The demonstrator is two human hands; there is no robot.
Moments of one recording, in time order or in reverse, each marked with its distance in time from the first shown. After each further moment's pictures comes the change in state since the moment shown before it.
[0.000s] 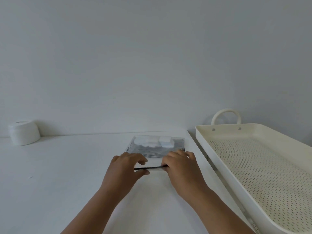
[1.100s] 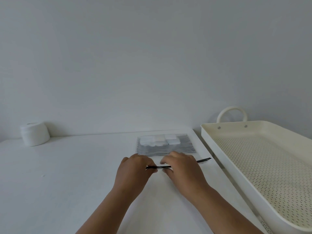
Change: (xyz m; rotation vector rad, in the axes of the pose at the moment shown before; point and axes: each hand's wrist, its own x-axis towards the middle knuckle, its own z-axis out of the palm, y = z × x) left_hand -0.002 0.009 0.004 0.112 -0.028 -0.021; right_hand -0.001 -0.013 0.006 0.124 -0.055 0.027
